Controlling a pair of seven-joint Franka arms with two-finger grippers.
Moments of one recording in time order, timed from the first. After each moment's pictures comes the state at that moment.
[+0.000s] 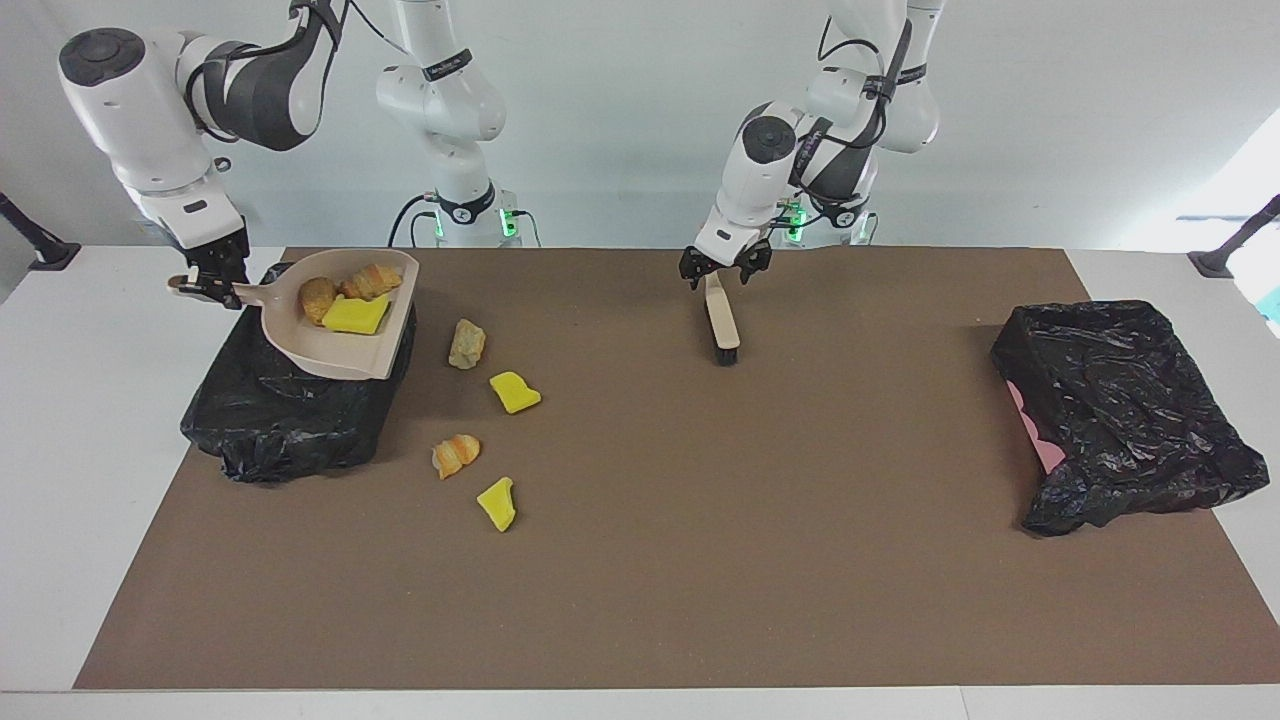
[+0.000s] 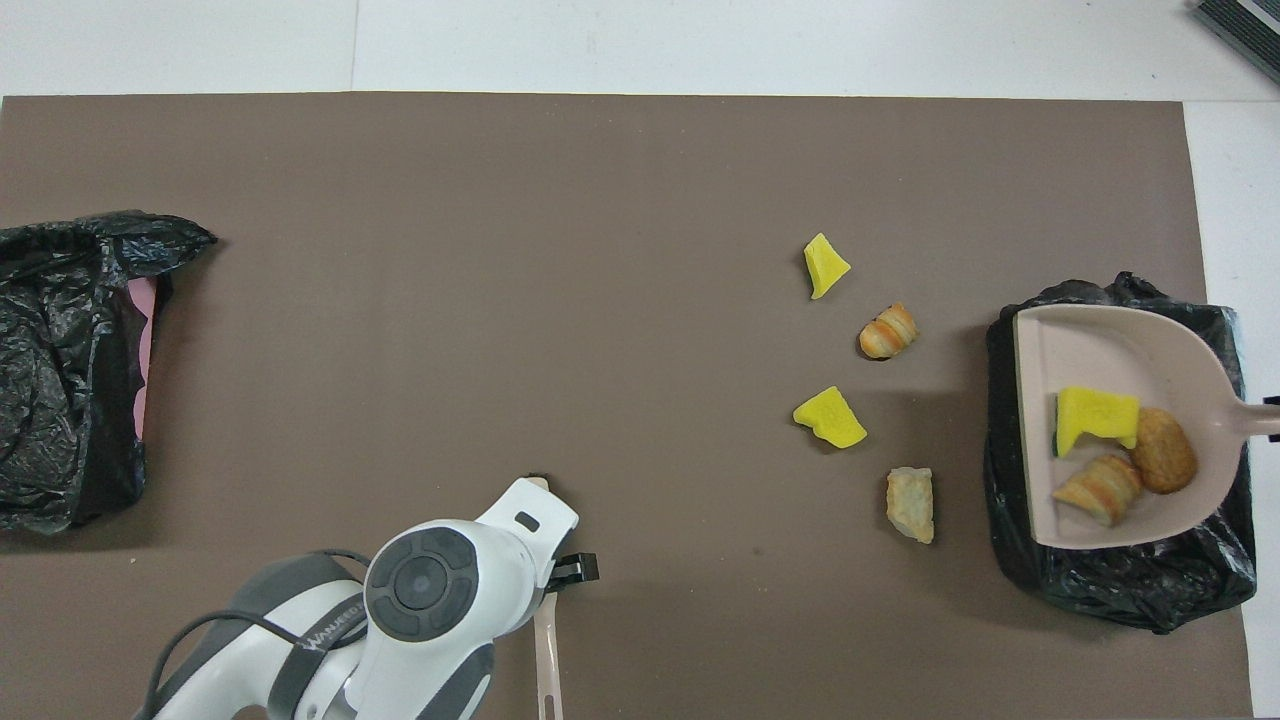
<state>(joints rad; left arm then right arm) -0.63 -0.17 -0.07 -2.41 -0.19 2.20 -0.74 -0.43 -0.18 0.07 -2.07 -0.23 1.96 -1.86</state>
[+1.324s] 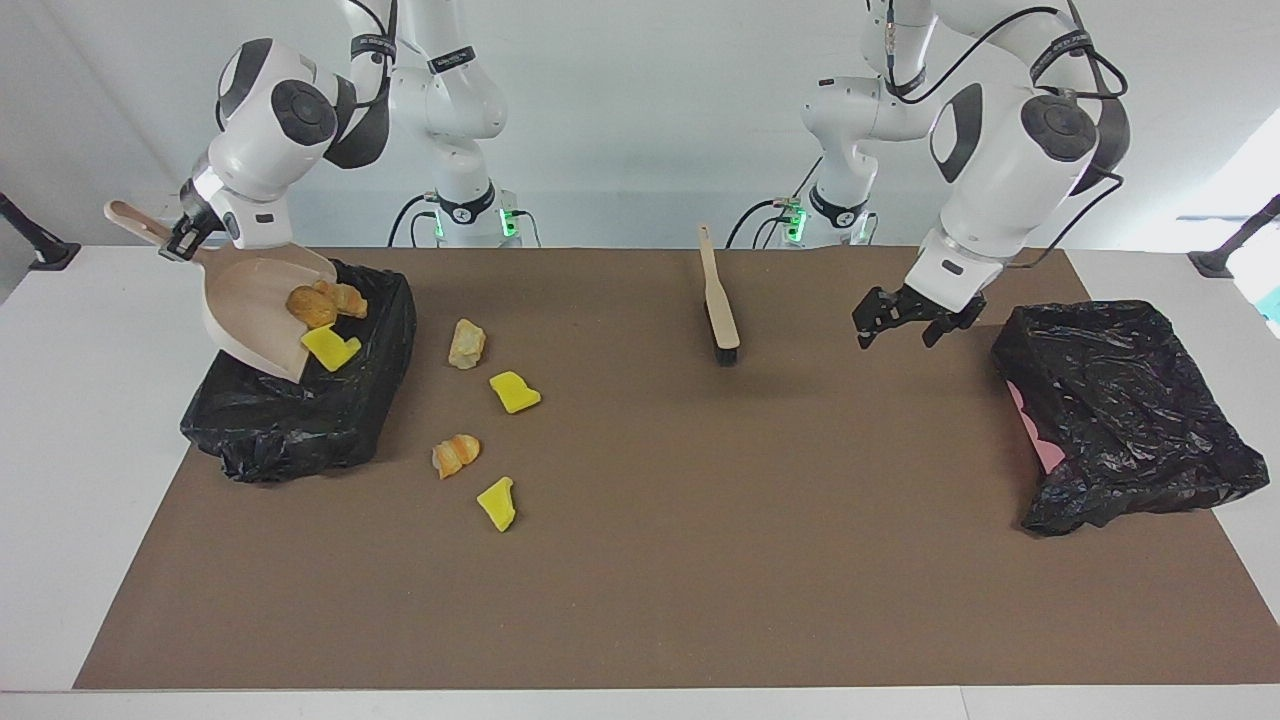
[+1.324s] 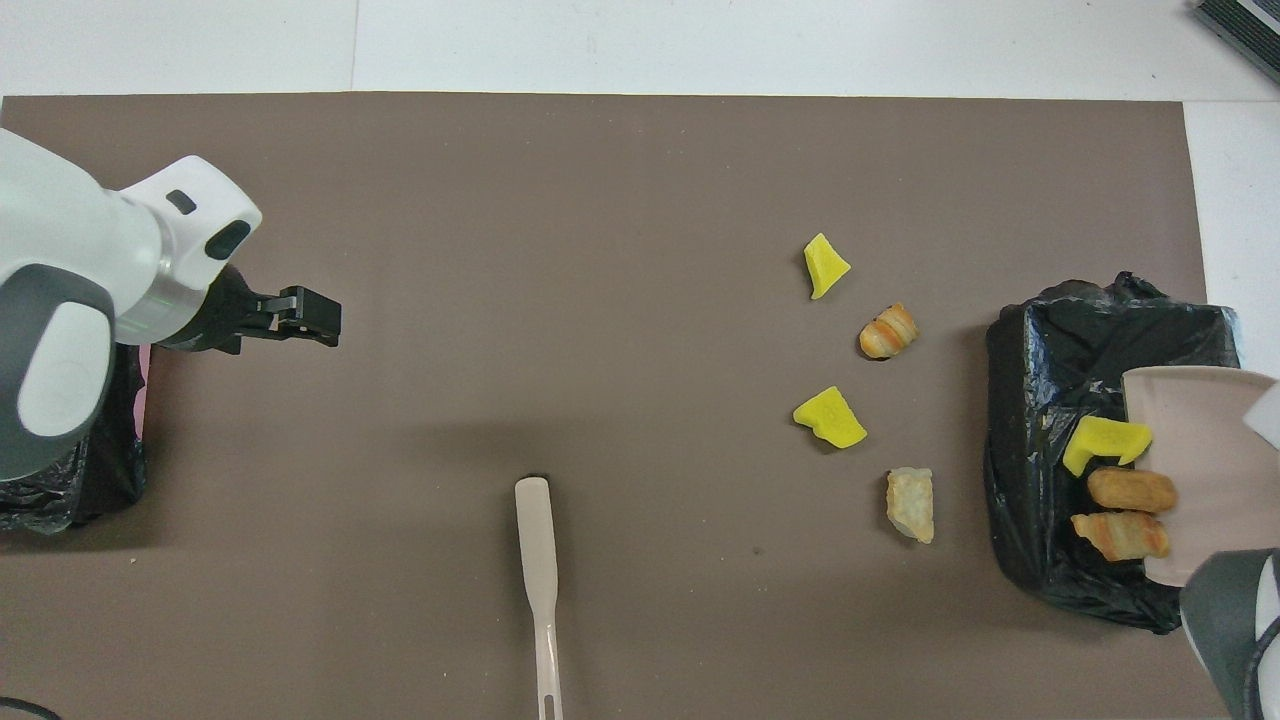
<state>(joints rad) -0.12 0.06 -0.05 -1.75 -0.08 1.77 -0.13 -0.28 -0.32 0.09 -2.29 -0.99 1.92 -1.33</state>
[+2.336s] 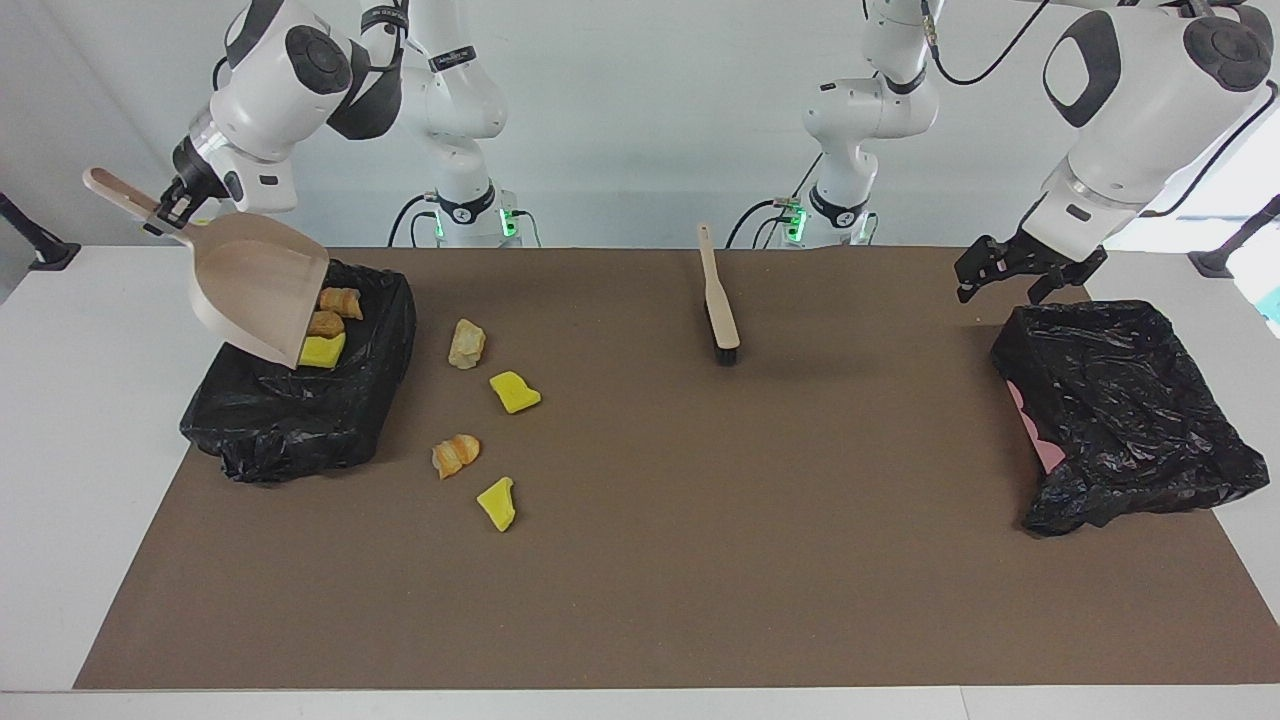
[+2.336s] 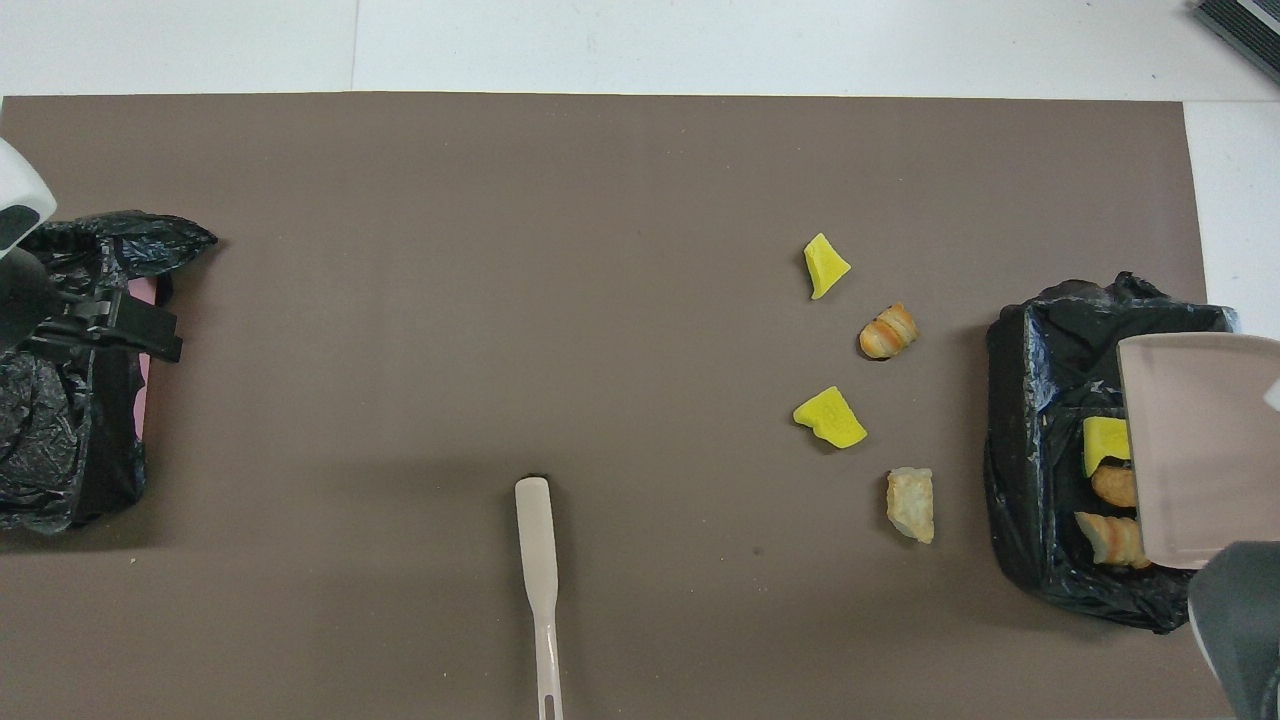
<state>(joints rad) 0.00 0.04 -0.04 -1.58 -0.01 1.51 0.02 -0.27 -0.32 0.15 -2.16 -0.87 1.88 -1.40</state>
